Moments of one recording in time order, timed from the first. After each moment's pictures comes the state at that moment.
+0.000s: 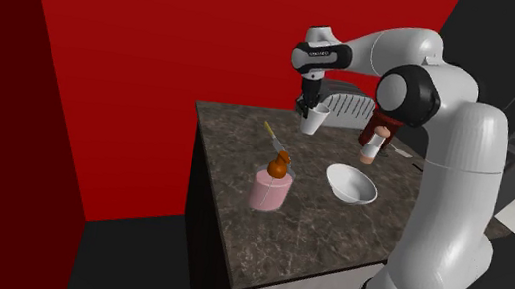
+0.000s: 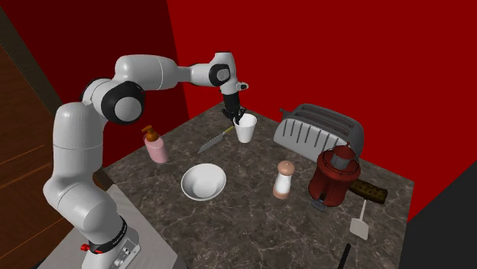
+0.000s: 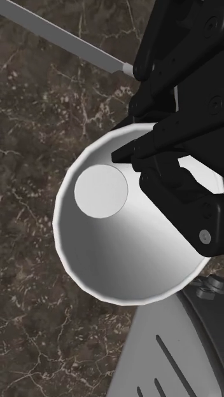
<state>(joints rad) -0.26 0.45 -0.23 -1.46 -0.15 1.85 -0.28</state>
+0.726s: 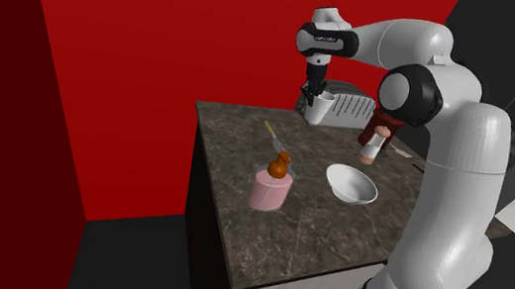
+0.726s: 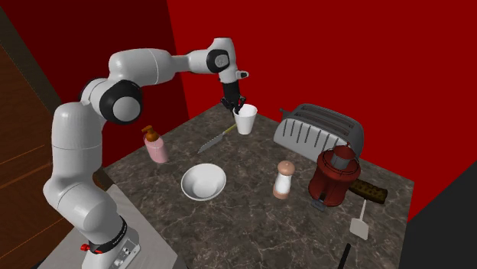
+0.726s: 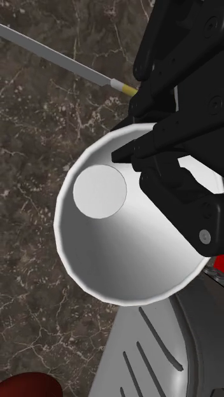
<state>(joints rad) -0.26 0.44 -0.23 -1.33 -0.15 1.72 -0.30</state>
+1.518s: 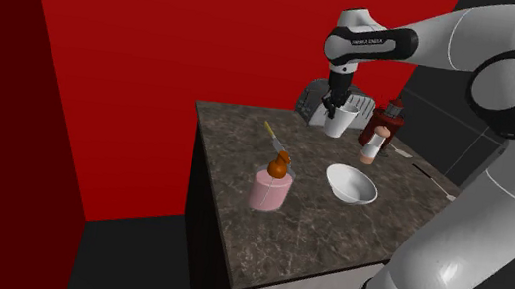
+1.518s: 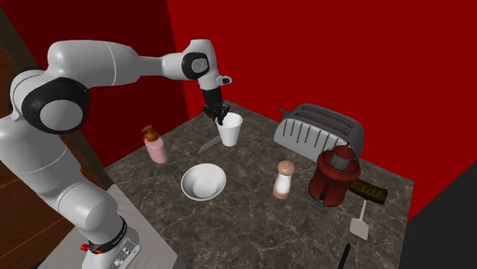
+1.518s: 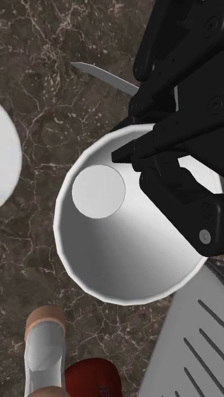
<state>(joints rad) -0.22 -0.01 -0.24 -1.88 -0.26 1.81 -0.25</state>
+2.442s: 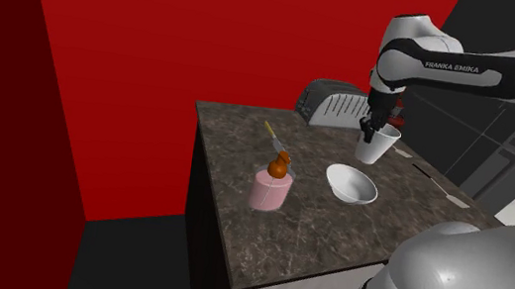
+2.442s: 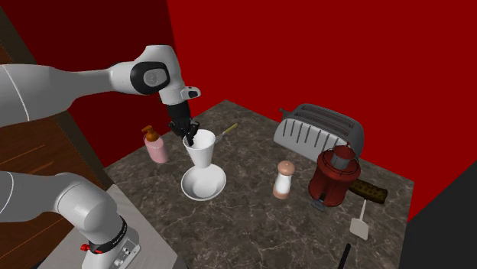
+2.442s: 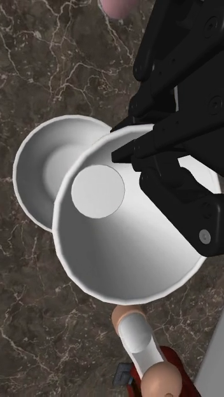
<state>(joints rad) -0.25 -0.59 -0.21 -2.37 -0.36 1.72 -0.21</state>
